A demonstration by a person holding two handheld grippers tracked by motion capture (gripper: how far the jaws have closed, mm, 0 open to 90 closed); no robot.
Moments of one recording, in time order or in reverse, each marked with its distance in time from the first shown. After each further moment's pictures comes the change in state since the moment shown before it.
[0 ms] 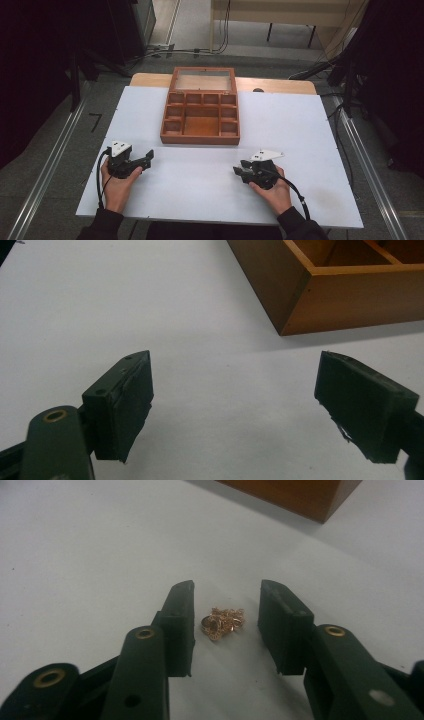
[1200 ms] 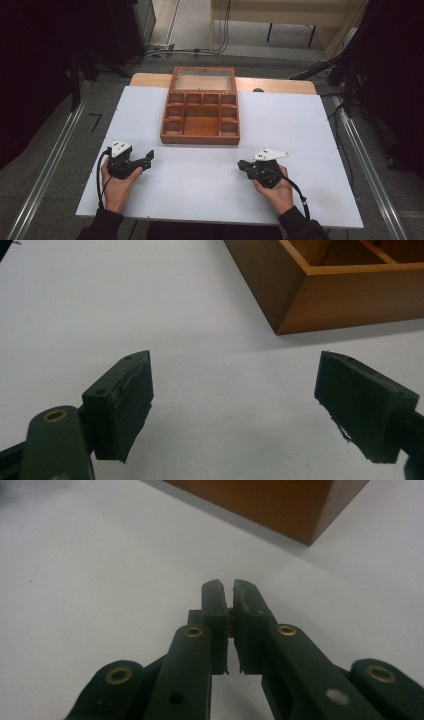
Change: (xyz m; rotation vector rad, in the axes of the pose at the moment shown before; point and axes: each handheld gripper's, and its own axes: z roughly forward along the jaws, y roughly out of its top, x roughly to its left) left arm -0.001 0.000 -0.001 -0.001 -0.008 0.004; right arm 0.000 0.005 -0.015 -0.045 -0.005 -0.009
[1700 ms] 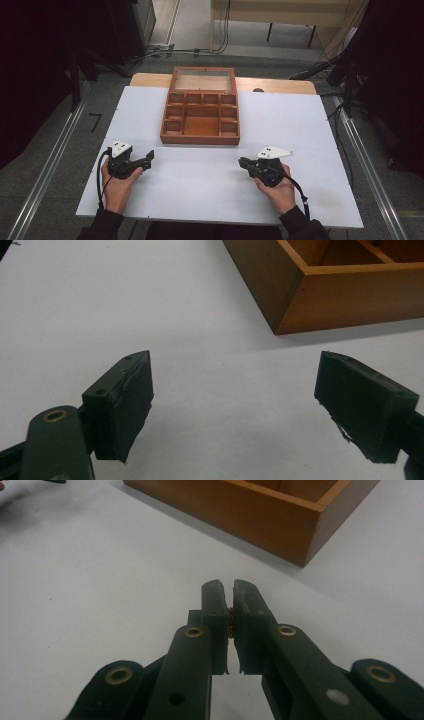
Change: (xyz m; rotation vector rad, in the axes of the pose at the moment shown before) left arm -0.001 0.000 0.000 0.002 -0.001 0.004; right arm 0.001 0.009 -0.011 -0.044 0.010 0.005
